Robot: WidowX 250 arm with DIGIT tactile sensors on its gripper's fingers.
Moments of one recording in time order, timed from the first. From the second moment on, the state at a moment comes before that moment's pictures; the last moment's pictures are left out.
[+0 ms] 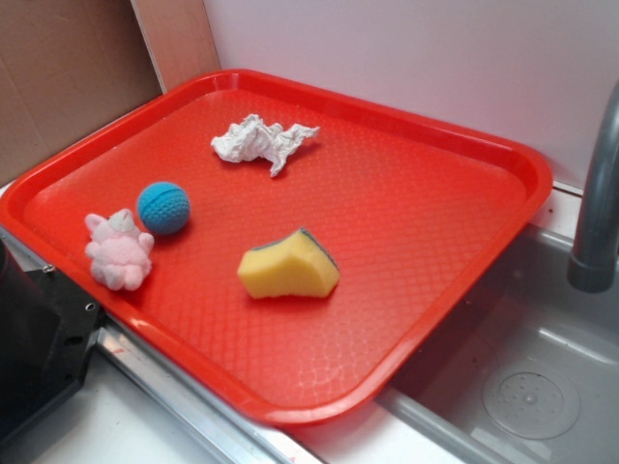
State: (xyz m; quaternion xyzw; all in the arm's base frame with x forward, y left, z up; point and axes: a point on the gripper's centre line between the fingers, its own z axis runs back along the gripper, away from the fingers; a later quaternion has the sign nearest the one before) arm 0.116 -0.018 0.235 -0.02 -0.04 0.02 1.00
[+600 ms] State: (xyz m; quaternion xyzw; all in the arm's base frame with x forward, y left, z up) arm 0.120 -0.026 0.227 -0.02 -0.05 -0.03 1.00
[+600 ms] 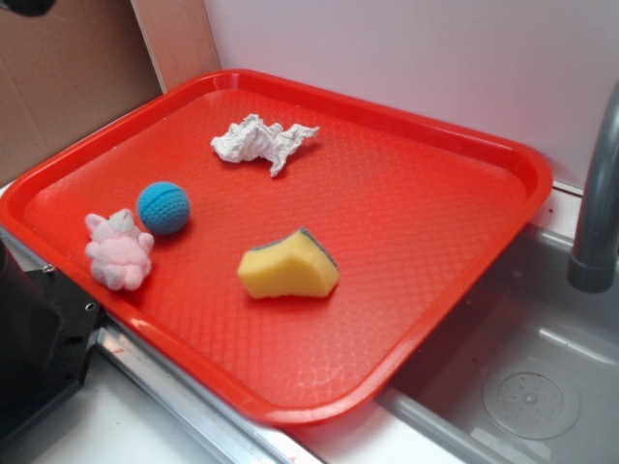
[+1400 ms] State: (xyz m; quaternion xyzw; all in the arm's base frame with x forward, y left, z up) arm 0.178 -0.074 0.147 -0.03 -0.11 -0.29 0.95
